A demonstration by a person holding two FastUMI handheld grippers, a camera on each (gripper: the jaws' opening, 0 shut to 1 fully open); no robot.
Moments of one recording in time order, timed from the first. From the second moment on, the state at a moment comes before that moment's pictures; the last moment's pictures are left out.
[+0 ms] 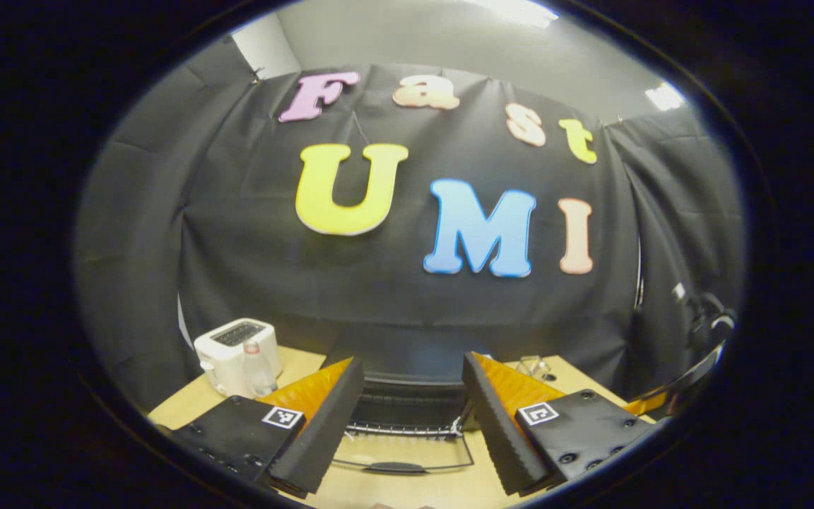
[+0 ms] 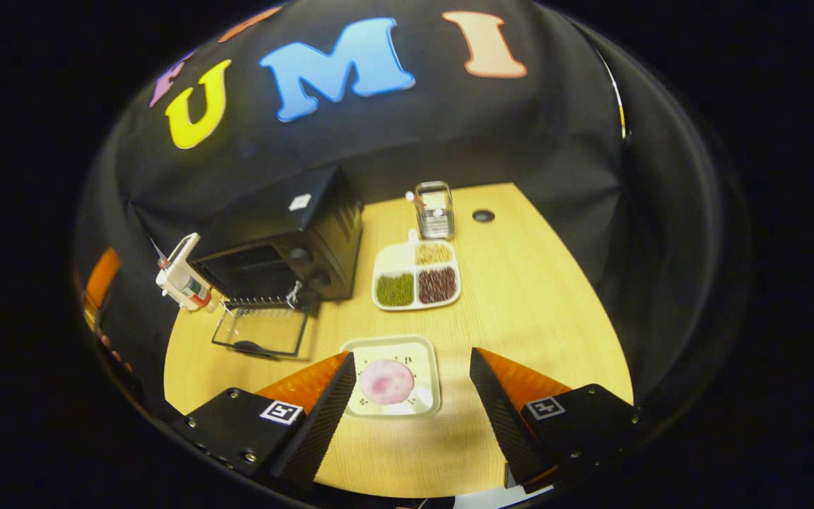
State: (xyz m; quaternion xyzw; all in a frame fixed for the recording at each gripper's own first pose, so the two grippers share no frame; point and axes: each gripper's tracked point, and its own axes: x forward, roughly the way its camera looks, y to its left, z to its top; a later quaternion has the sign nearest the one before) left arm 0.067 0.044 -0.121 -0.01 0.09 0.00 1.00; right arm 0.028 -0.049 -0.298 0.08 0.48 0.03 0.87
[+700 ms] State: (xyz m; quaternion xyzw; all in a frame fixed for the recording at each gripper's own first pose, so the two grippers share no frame) left arm 0.015 0.082 -0.065 0.00 0.06 0.06 1.00; right arm 0.053 -0.052 -0.408 0.07 0.63 0.04 0.78
